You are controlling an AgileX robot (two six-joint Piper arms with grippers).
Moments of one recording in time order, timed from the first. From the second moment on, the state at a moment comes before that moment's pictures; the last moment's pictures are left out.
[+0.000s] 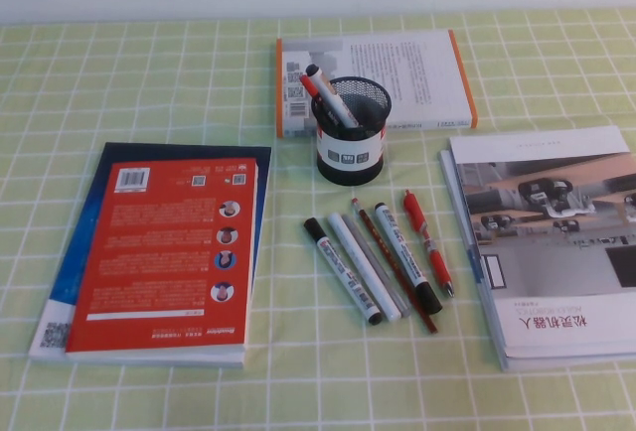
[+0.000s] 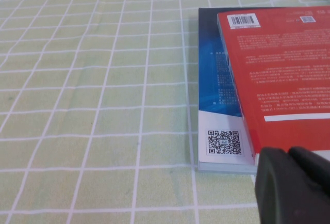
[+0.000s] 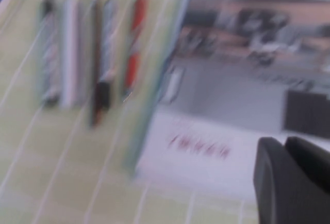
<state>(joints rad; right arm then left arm) 0.48 0.69 -0.63 -0.20 0.70 0.31 0.00 -0.02 0.03 -0.06 0.39 0.16</state>
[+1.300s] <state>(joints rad) 0.02 -0.01 0.03 0.07 0.23 -0.04 0.00 -0.02 0.03 -0.06 0.39 0.16</state>
